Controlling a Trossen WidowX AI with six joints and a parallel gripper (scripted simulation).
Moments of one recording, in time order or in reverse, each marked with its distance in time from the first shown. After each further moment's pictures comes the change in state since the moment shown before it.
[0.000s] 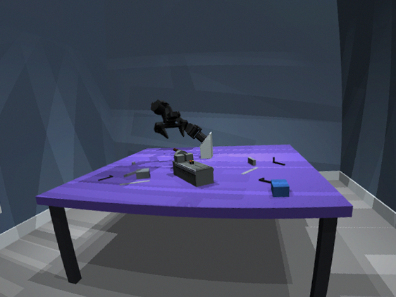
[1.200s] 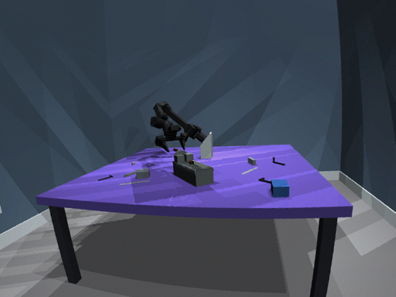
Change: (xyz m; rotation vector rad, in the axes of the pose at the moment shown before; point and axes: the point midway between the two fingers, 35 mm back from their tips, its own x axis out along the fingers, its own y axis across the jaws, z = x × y) arm 0.051 -0.001 -0.053 0.001 0.006 -0.001
